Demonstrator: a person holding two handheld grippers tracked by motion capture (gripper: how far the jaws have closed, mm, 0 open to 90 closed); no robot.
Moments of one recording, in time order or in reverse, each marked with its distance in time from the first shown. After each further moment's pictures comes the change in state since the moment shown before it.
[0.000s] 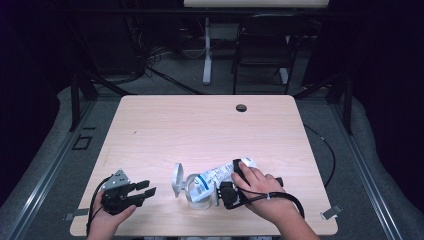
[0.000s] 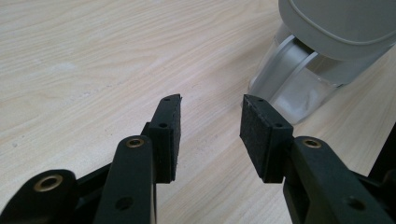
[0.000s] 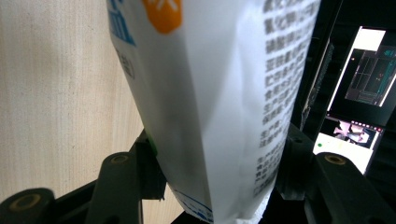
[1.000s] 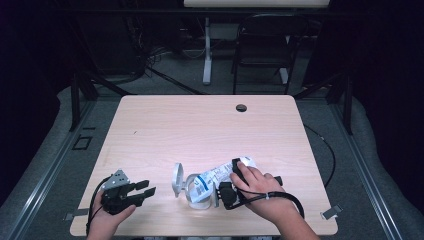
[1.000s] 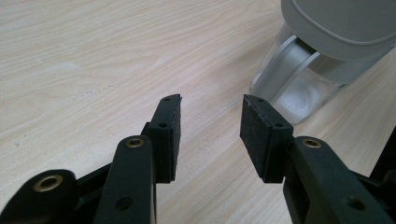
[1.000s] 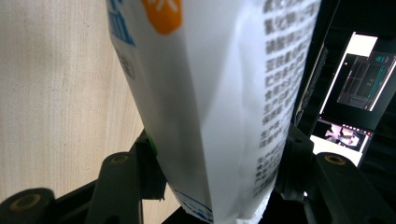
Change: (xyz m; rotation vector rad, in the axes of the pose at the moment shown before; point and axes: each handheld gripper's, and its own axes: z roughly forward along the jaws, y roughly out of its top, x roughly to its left) left arm 0.001 0.000 0.000 -0.001 0.005 -0.005; right arm -0.001 0.002 -0.001 0.008 -0.015 -0.039
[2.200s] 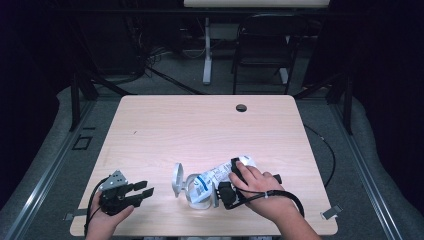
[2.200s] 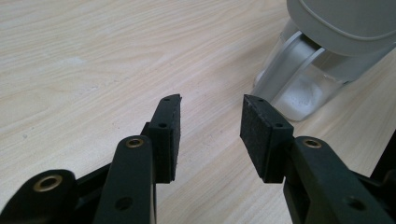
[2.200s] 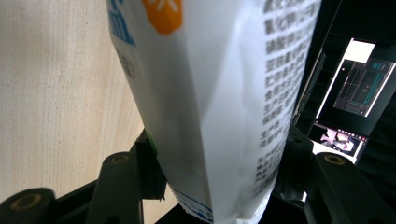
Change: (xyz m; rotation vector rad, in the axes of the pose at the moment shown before) left arm 0.002 -0.003 -0.004 0.002 0.007 -0.015; right arm -0.002 0.001 0.000 -0.001 -0.004 -0.034
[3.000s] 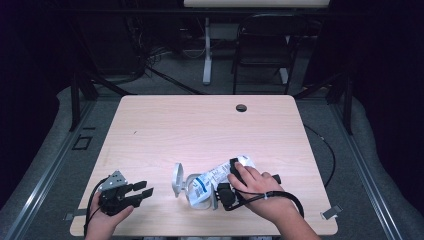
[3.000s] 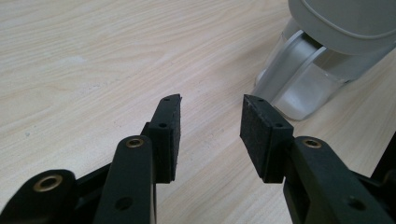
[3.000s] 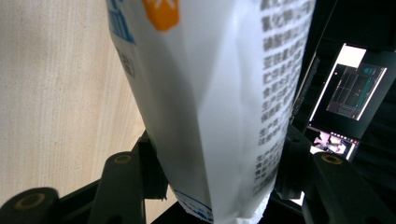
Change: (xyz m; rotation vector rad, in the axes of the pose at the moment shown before) left arm 0.000 0.000 -0.001 0.010 0.004 0.004; right arm -0.001 0.002 -0.004 -0.016 -0.019 -0.019
